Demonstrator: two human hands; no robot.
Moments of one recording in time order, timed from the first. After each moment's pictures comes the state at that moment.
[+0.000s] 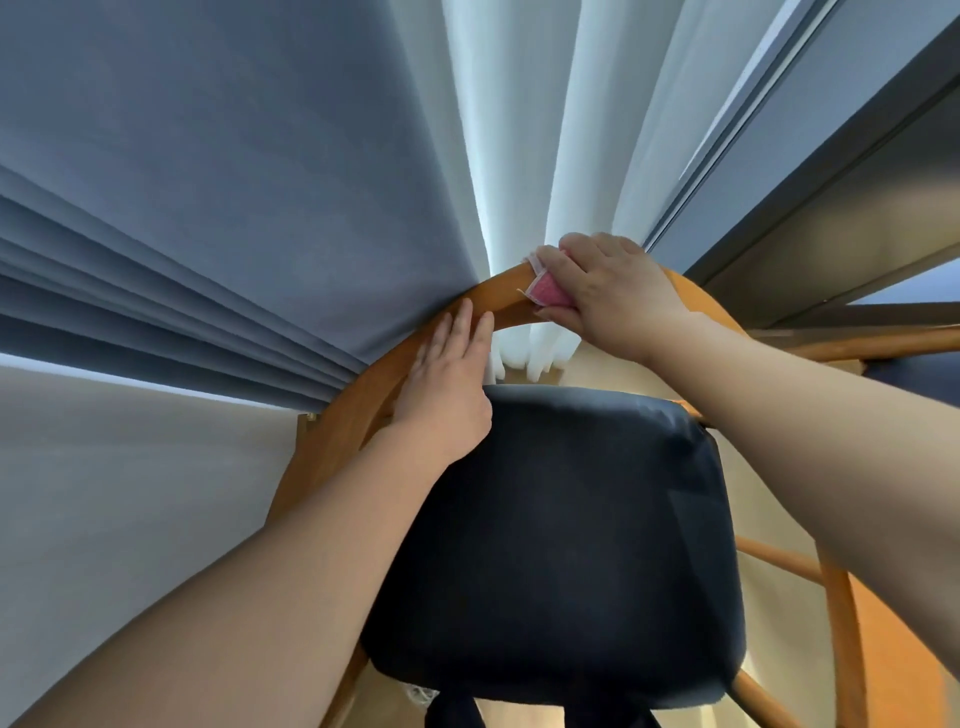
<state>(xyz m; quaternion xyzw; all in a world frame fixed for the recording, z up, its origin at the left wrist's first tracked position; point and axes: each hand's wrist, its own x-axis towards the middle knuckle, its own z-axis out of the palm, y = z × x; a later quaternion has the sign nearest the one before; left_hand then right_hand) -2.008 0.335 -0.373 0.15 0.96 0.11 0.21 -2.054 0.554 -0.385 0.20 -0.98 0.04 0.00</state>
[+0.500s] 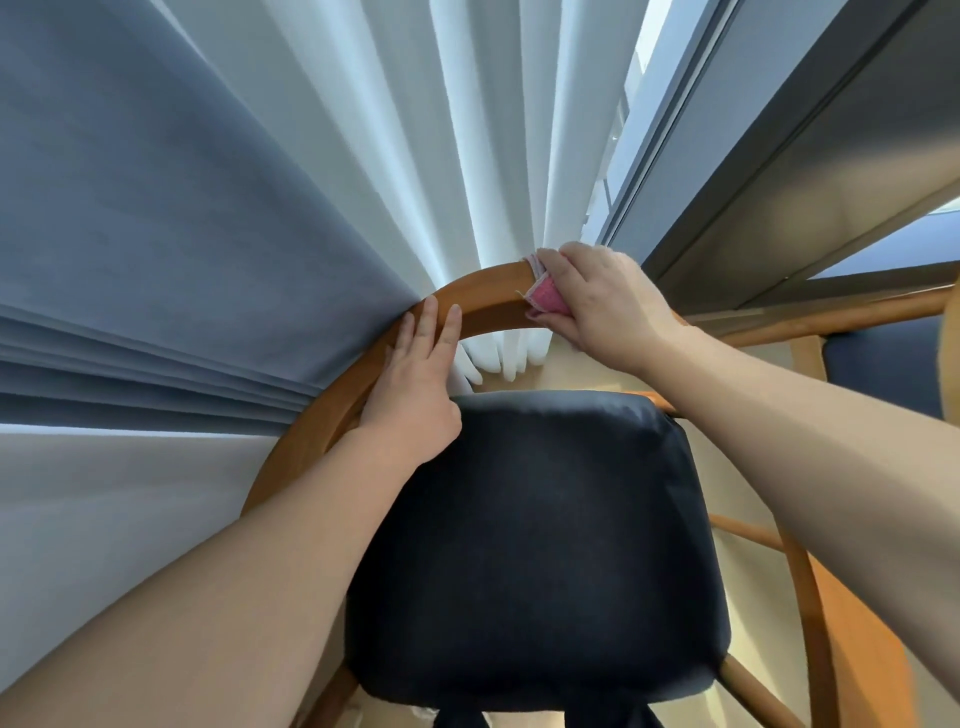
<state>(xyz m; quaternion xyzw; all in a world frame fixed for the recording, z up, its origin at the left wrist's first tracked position) -2.020 0.363 -0.369 0.15 0.95 0.12 0.24 -2.032 0.599 -0.391 0.11 -0.99 0.13 -0.01</state>
